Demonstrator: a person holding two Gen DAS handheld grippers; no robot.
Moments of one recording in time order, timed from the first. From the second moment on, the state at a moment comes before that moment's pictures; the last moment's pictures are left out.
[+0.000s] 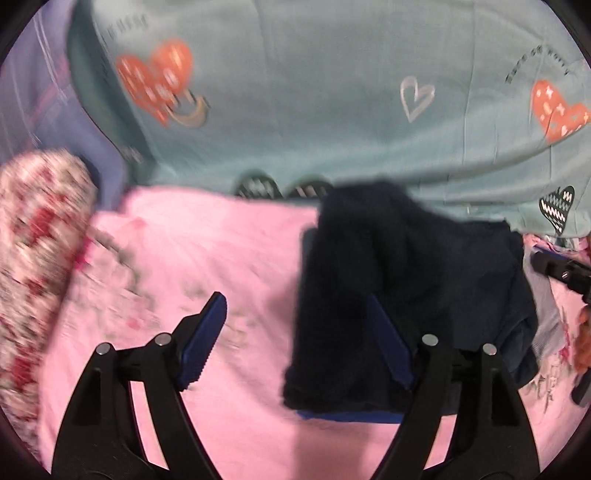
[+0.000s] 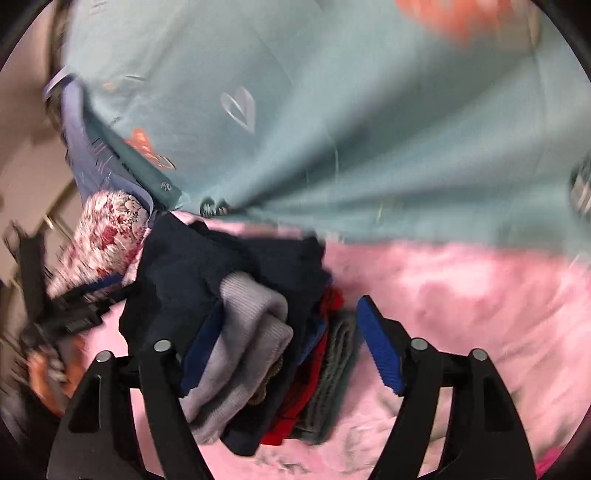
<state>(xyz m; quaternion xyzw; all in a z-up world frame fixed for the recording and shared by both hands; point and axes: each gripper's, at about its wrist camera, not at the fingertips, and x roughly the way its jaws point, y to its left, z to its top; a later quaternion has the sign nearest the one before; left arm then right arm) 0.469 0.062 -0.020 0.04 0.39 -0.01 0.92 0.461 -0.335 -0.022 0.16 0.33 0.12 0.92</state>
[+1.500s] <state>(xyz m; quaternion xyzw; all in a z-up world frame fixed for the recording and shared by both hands) 0.121 -0.031 0.065 0.09 0.39 0.05 0.91 0.105 -0.214 0.053 0.01 0.27 0.01 0.96</state>
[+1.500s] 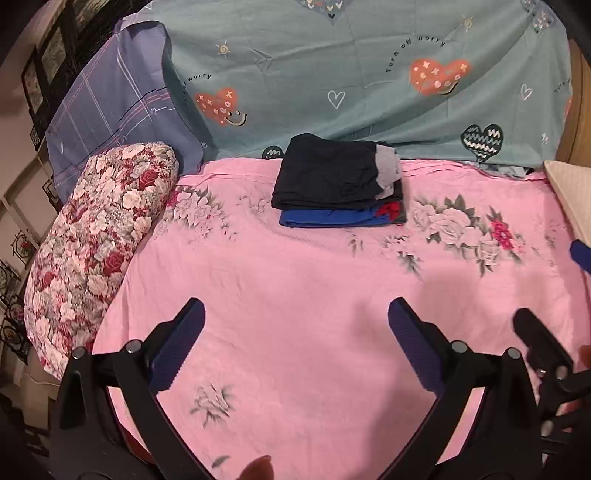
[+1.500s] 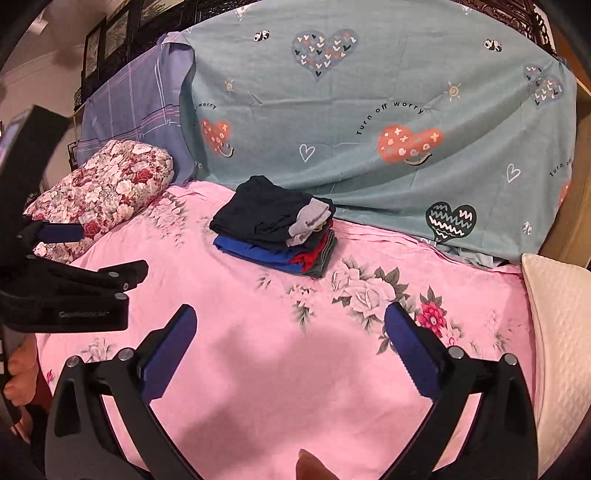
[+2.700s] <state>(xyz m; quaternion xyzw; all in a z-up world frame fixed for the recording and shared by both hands) 0.079 -0.020 0.066 0.05 0.40 0.03 0.92 0.058 -0.196 0.057 0.01 0.28 0.00 0.96</state>
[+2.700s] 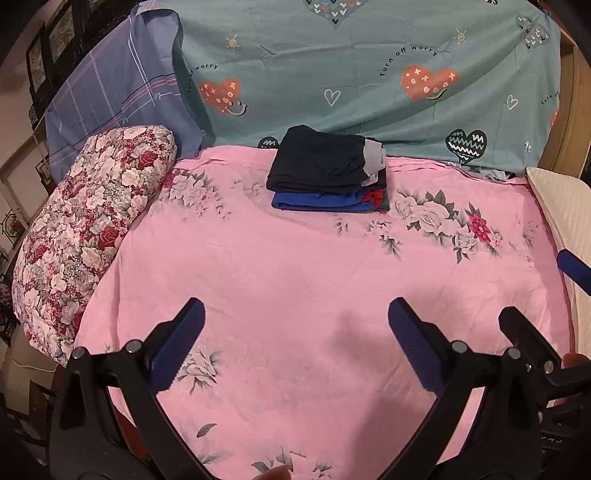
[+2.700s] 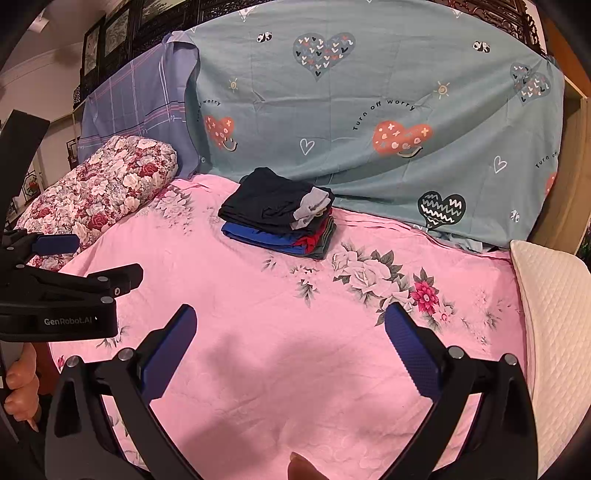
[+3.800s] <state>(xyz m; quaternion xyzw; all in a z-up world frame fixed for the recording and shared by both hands) 0.119 -0.033 0.074 0.08 0.38 -0.04 0.92 0.088 -0.202 0.055 0.00 0.30 -0.03 0.95</state>
